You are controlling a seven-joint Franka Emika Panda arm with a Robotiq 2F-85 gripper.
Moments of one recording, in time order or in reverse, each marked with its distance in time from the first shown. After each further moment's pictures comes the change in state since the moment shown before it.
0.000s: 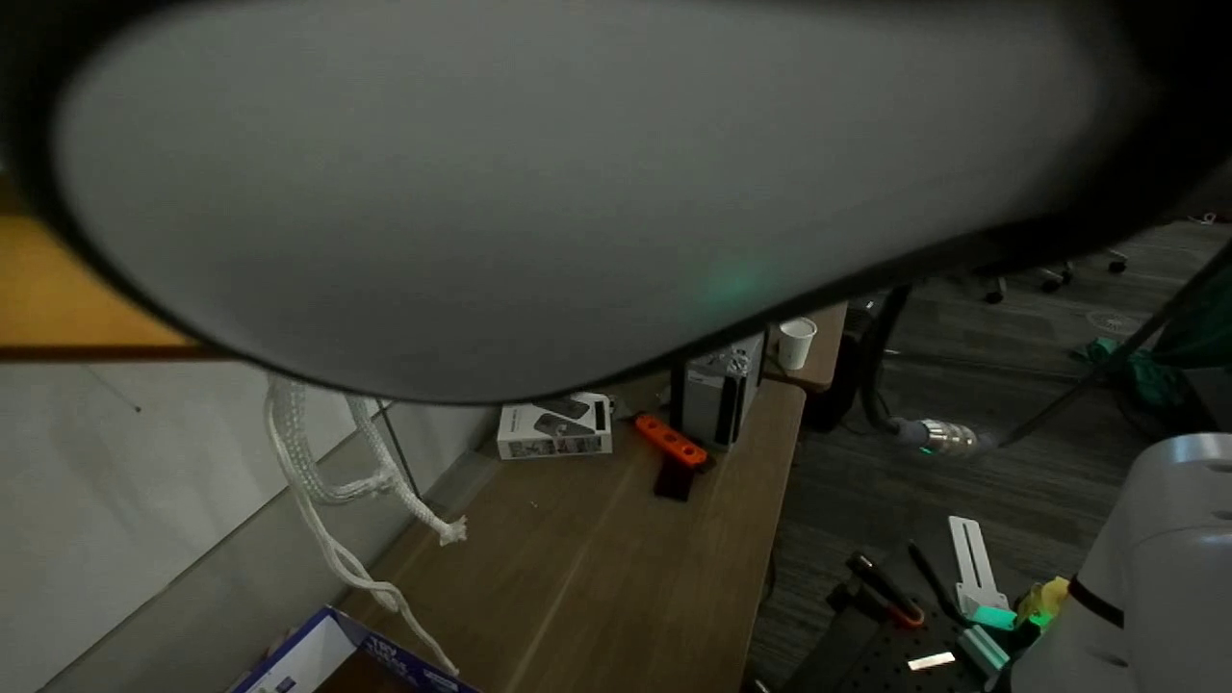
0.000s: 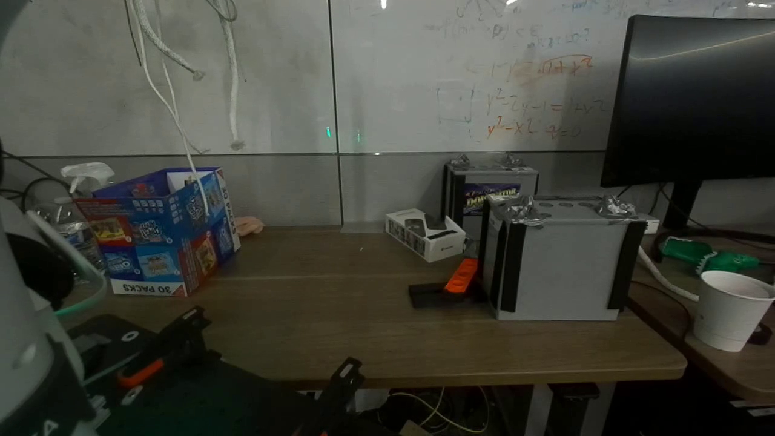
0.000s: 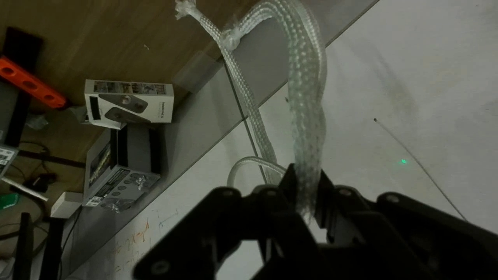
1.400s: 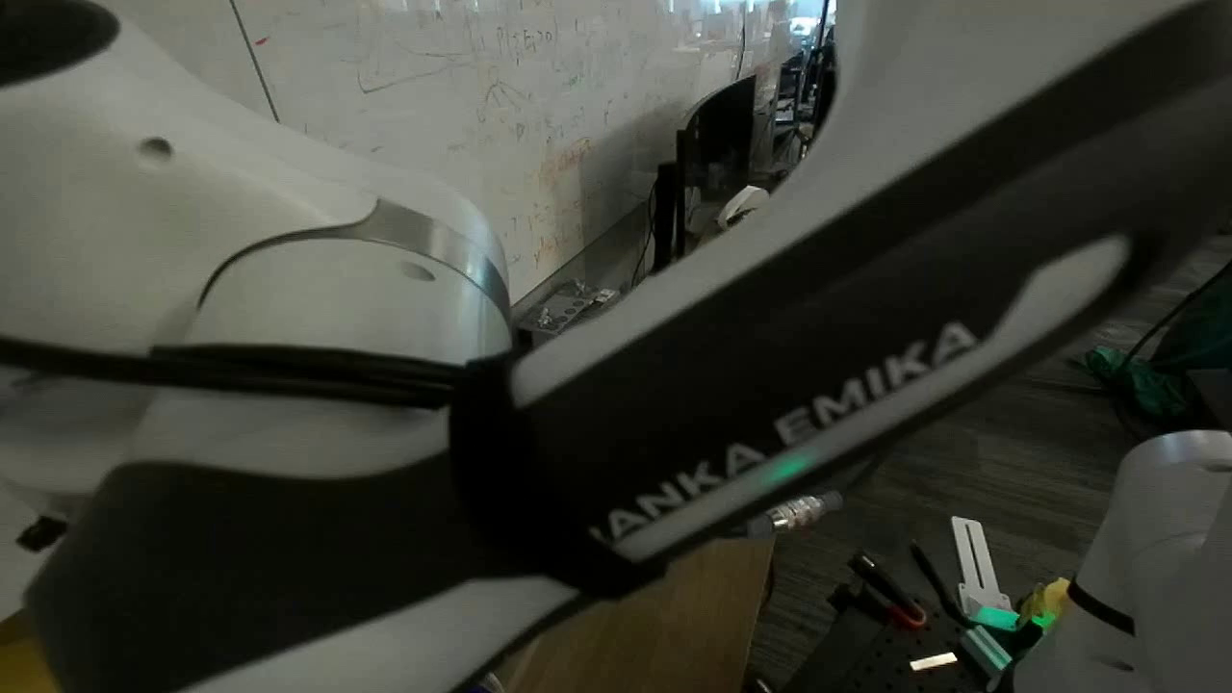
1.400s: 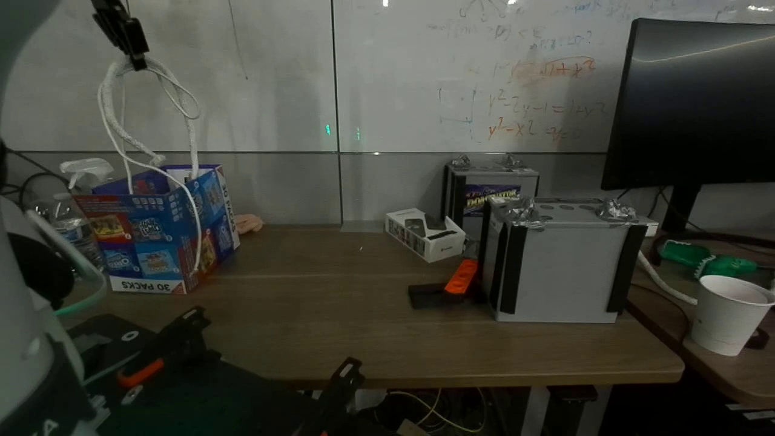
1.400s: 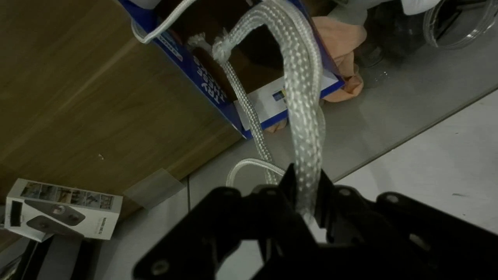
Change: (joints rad) arm 0.093 0.324 0.023 -0.027 0.065 0.169 -0.108
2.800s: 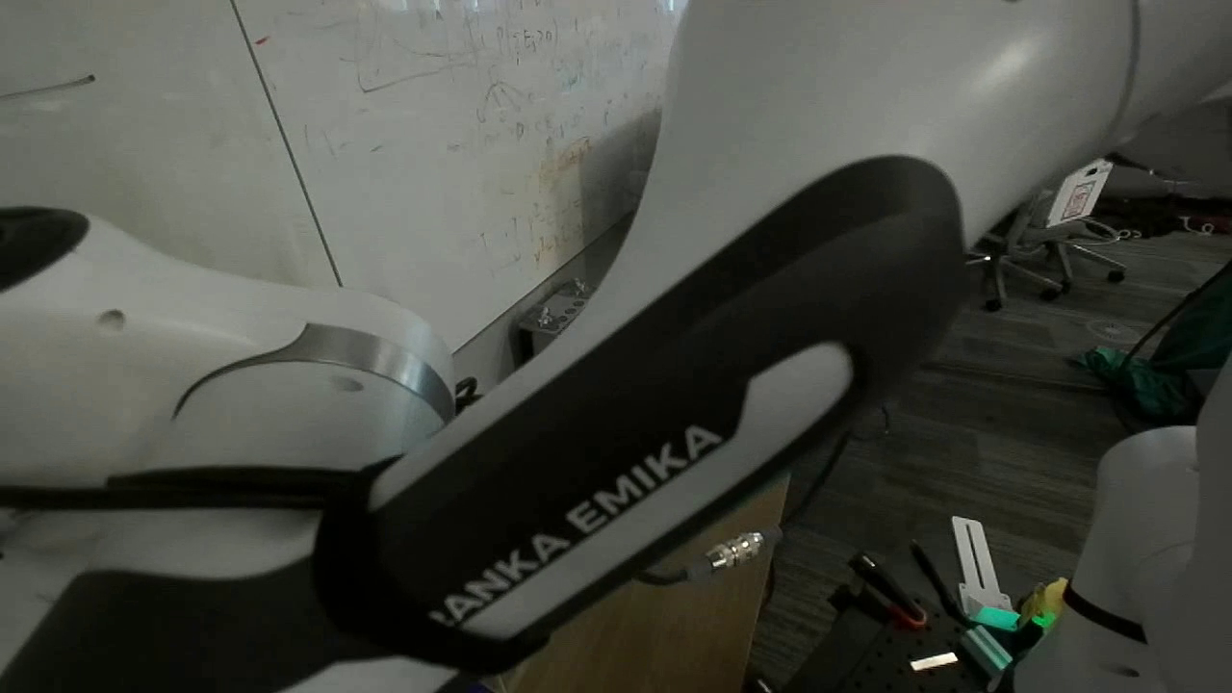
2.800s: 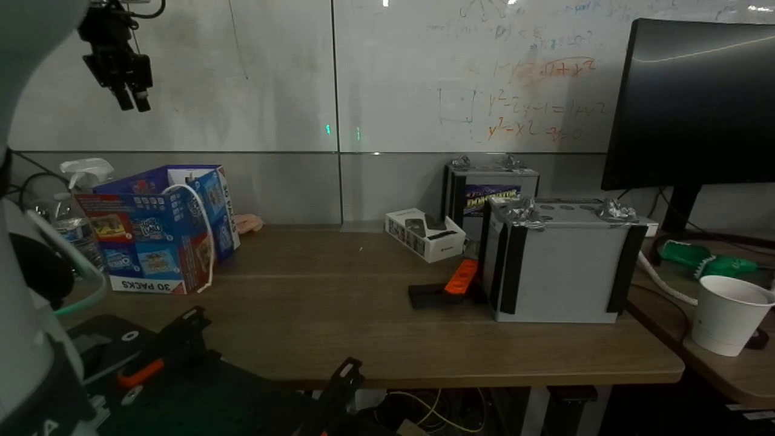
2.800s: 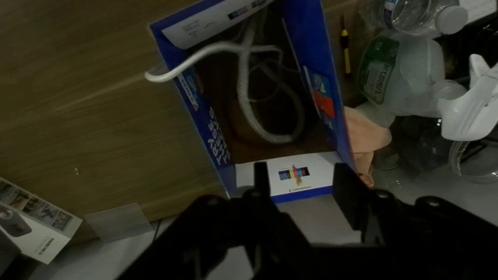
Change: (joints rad) arm 0.138 0.147 -0.107 0.051 0.054 -0.084 -0.317
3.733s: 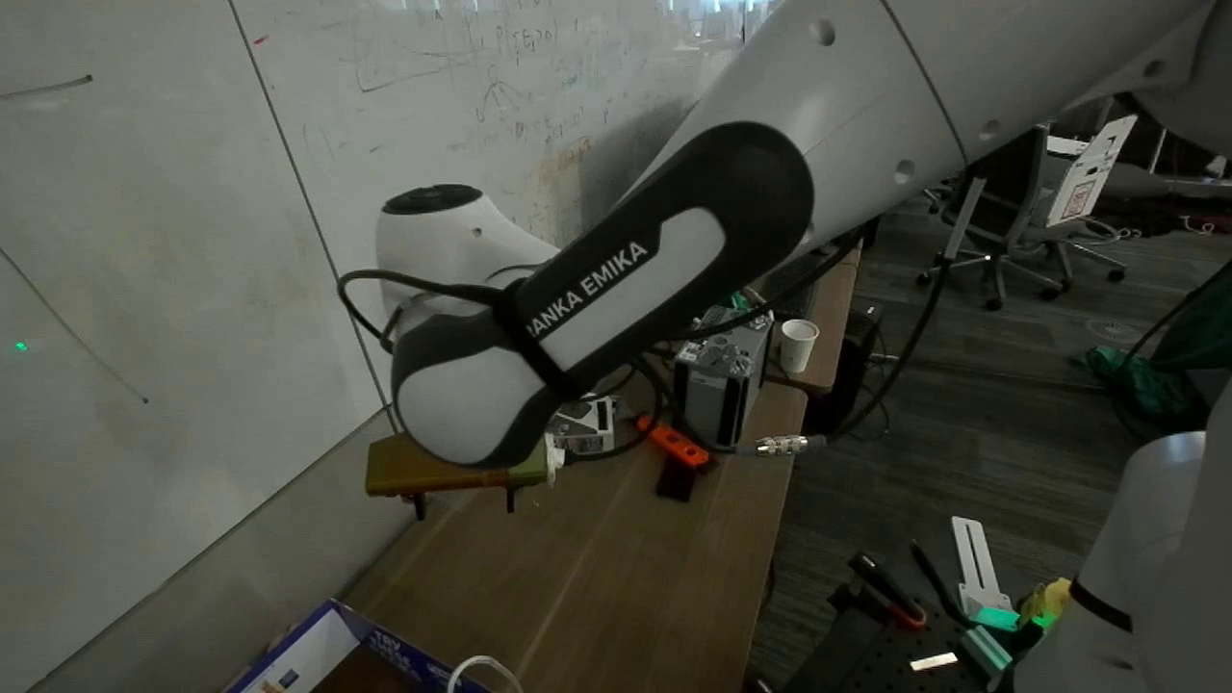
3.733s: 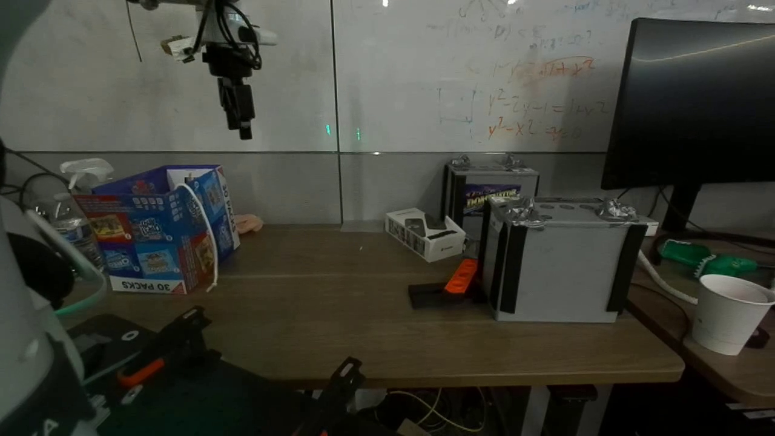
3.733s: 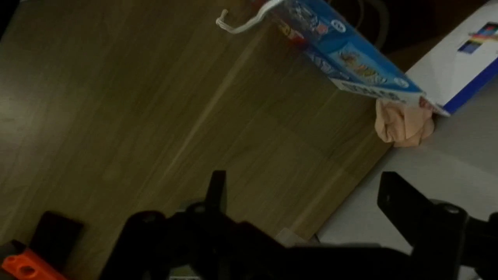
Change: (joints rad) arm -0.174 -0.046 -0.207 -0.207 0.274 0.150 0.080
